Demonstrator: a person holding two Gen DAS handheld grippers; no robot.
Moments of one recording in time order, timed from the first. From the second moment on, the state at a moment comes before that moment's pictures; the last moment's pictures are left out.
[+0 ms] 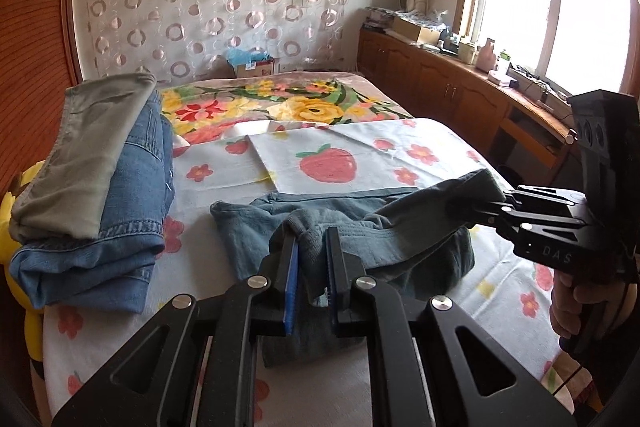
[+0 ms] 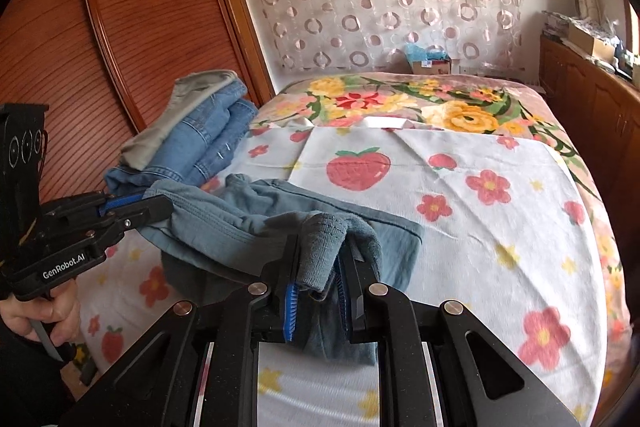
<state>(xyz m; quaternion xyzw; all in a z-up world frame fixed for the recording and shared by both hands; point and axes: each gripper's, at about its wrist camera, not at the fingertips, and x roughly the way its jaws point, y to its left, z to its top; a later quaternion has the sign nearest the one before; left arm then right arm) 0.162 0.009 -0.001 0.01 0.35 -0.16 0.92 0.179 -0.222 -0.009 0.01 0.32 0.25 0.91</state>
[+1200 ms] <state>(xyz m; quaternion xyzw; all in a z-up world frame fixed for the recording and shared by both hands) 0.186 0.016 -0.059 0.04 0.43 -0.14 0.89 0.181 -0.236 -0.038 -0.11 0.36 0.23 0.90</state>
